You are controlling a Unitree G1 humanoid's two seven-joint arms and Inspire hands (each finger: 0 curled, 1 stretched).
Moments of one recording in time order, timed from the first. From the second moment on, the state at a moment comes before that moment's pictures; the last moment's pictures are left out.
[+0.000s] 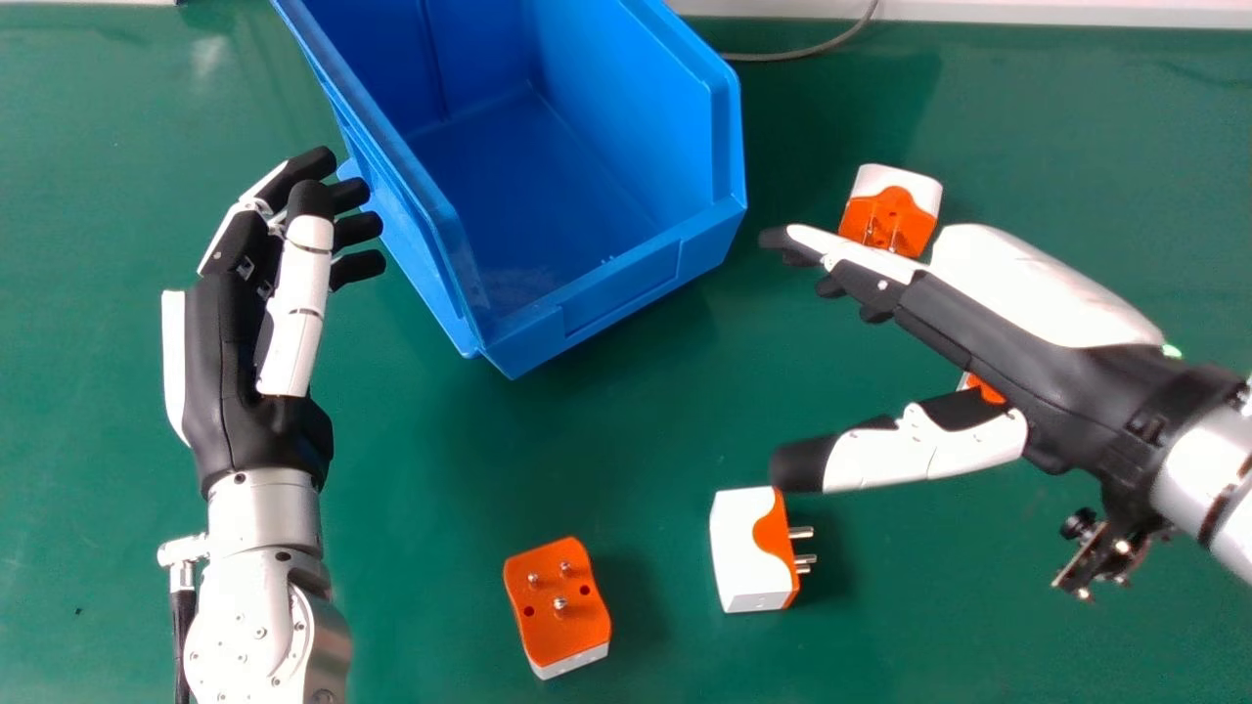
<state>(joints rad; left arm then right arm) -0.07 0.03 0.22 0.20 -0.16 -0.33 0.01 -0.02 -0.67 0.03 -0.56 -0.37 0.16 0.64</state>
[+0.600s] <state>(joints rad) -0.08 0.03 0.22 0.21 -0.16 -0.33 0.02 -0.37 -0.80 0.27 -0.72 -0.54 0.50 1.05</state>
